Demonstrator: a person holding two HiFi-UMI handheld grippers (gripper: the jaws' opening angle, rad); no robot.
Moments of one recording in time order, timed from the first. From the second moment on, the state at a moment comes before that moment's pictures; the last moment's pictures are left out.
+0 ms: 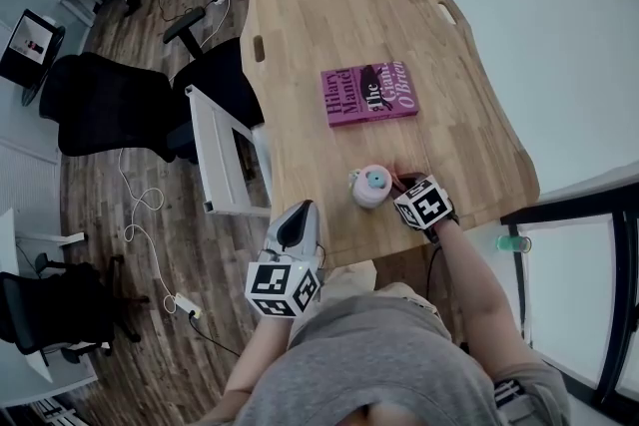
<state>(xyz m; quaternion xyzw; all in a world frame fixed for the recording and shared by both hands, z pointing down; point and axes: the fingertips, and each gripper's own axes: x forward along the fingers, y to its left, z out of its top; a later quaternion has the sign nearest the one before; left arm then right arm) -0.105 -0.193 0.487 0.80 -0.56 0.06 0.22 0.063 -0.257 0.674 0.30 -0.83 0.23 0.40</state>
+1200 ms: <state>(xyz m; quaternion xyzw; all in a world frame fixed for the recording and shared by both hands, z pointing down) -0.042 -0.016 0.485 0.82 -0.53 0.06 0.20 0.101 -0.050 0.560 0.43 -0.84 0.22 0.24</state>
